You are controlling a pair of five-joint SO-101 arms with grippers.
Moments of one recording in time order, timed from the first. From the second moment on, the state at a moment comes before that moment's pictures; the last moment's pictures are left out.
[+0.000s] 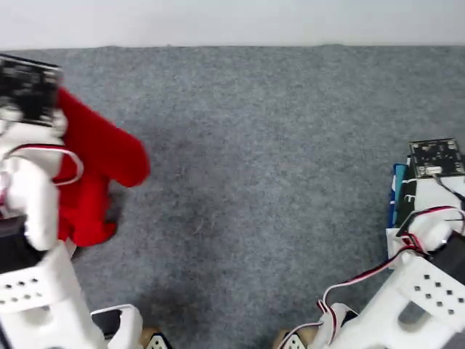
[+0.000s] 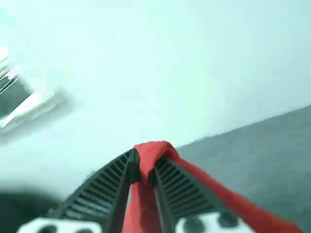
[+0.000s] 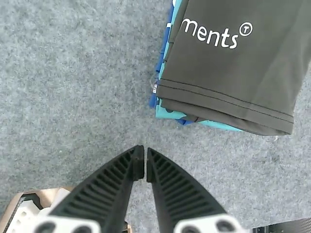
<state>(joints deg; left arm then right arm) -13.5 -41.6 7.0 59.2 -21.3 34.8 -47.4 21.3 100.6 37.1</state>
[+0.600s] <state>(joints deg) 28.6 -27.1 2.3 59.5 -21.3 34.8 -47.4 27.6 100.6 37.1</state>
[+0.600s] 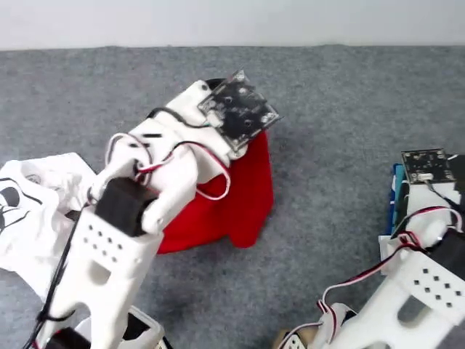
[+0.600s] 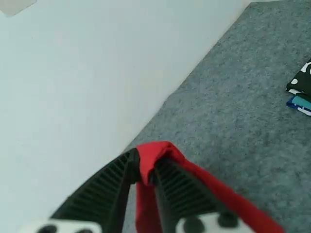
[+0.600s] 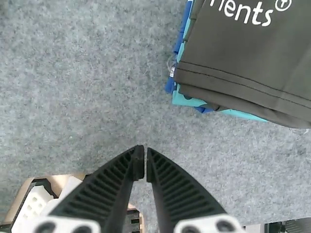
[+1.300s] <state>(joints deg) -15.0 -25.9 21.4 77.7 -44.6 -14.2 -37.6 28.2 100.4 28.4</state>
